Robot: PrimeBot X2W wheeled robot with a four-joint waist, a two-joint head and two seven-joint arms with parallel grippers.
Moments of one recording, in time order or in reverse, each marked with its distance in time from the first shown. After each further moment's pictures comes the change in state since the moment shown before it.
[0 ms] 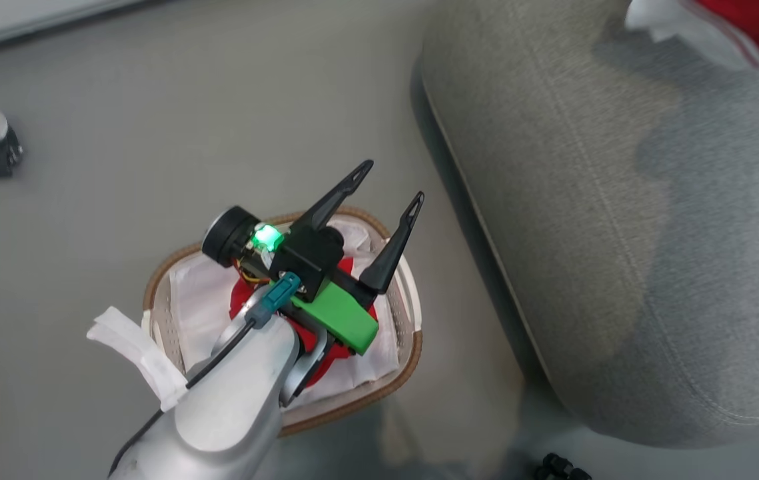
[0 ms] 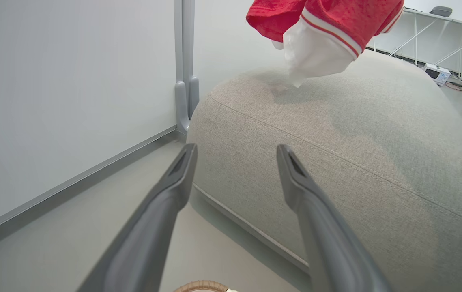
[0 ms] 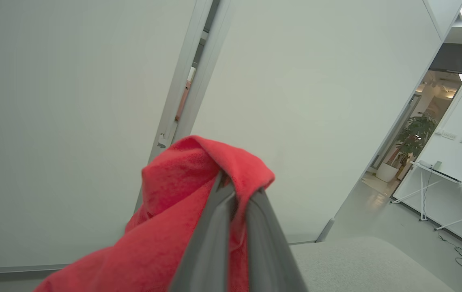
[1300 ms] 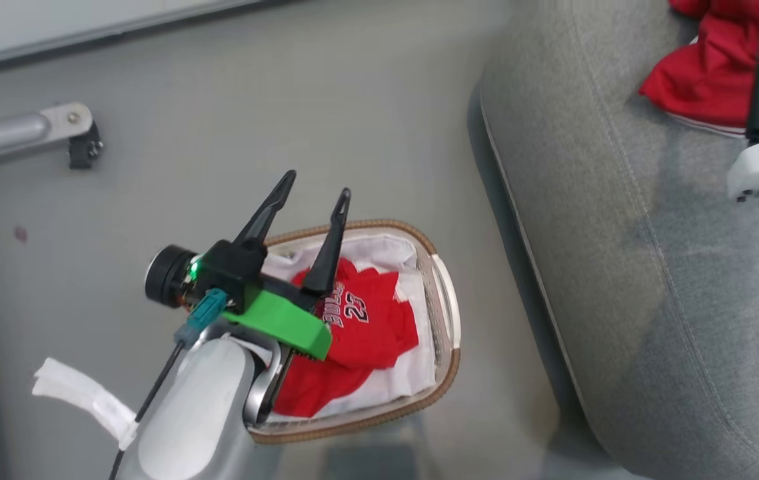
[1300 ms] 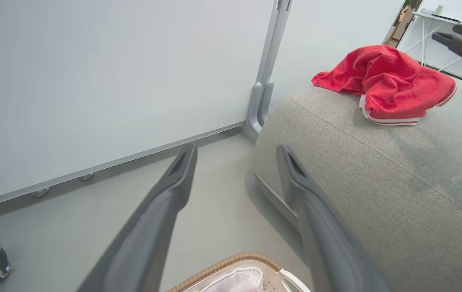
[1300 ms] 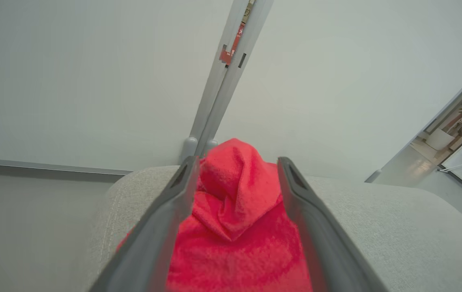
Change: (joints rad) left arm 0.141 -0.031 0.232 -0.046 0.009 0.002 0.000; right arm 0.246 0.040 0.021 0.060 -0.058 0.000 0.000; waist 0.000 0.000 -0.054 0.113
